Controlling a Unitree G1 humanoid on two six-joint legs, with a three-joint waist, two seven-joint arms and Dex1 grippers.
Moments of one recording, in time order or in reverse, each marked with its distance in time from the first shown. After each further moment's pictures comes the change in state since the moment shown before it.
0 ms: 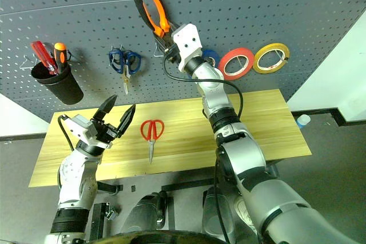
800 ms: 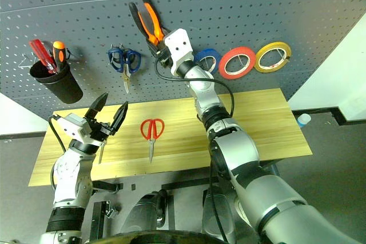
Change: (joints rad) left arm -0.018 0.025 0.031 0.033 0.020 -0.035 0.044; right arm -0.076 0.033 -0.005 0.200 -0.020 -0.072 -0.033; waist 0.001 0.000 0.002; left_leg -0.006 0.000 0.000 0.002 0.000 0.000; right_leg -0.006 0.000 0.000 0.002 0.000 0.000
